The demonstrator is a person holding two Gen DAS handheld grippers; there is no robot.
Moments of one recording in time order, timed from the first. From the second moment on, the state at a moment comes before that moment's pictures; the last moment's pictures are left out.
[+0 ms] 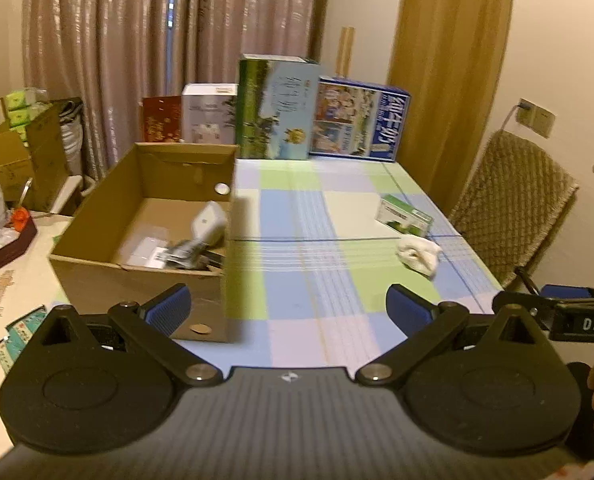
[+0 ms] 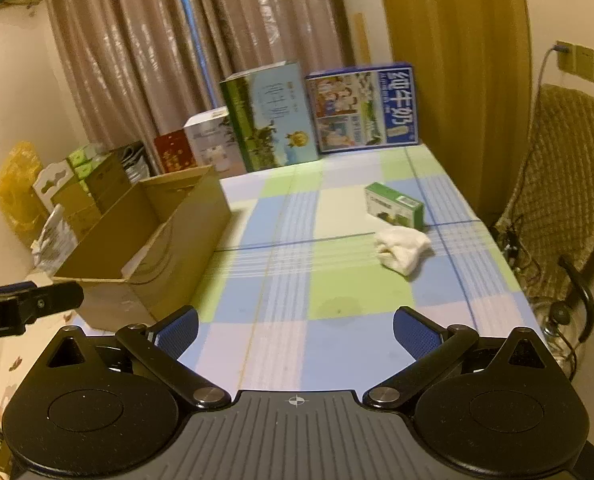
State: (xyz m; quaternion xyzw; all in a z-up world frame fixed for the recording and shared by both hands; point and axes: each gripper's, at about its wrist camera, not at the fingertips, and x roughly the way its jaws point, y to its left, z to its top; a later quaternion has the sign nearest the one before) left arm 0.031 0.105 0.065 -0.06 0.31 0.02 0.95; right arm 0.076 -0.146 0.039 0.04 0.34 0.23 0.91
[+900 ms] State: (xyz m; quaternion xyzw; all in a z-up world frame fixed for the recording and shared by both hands) left arm 0.046 0.064 0.044 -0.05 0.34 -0.02 0.94; right arm 0.079 -0.183 0.029 0.06 0.34 0.19 0.92
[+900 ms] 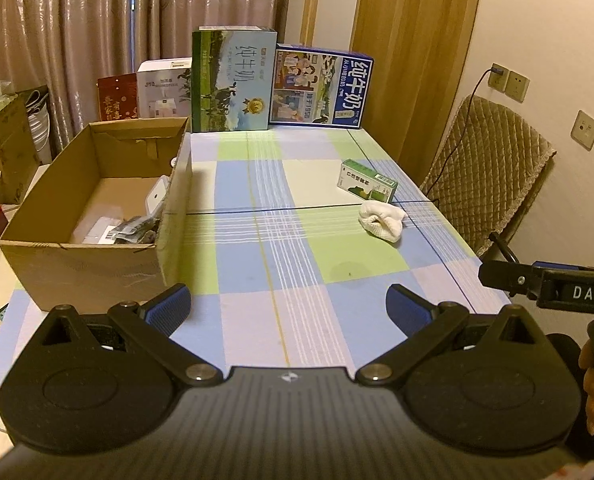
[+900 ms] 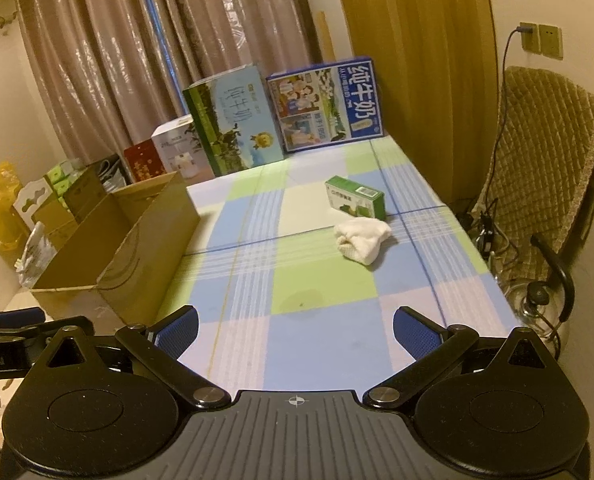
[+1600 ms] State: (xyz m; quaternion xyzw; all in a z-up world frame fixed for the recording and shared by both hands) left arm 0.194 0.004 -0.007 -0.01 0.34 -0.09 0.94; right arm 0.220 -0.221 -0.003 0.05 0.33 0.14 0.93
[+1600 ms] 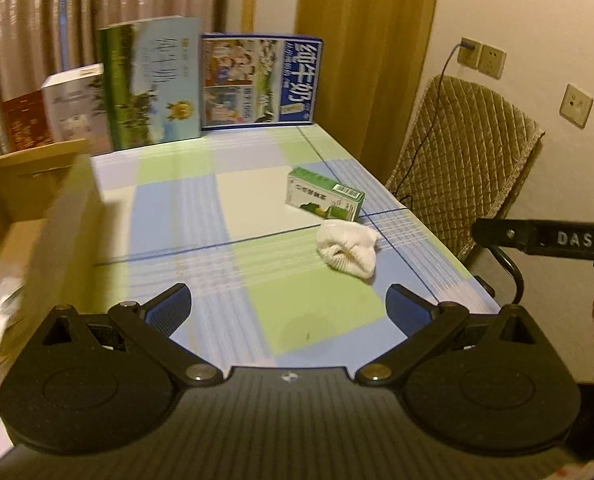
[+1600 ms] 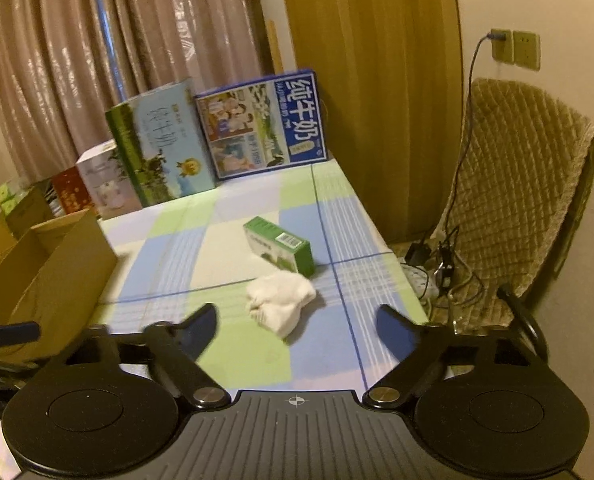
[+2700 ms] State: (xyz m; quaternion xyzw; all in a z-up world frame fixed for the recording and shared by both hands) left arm 0.324 -0.004 -0.113 0.01 0.40 -0.12 0.91; right arm 0.346 -0.211 -0.092 -0.01 0.35 0.17 0.92
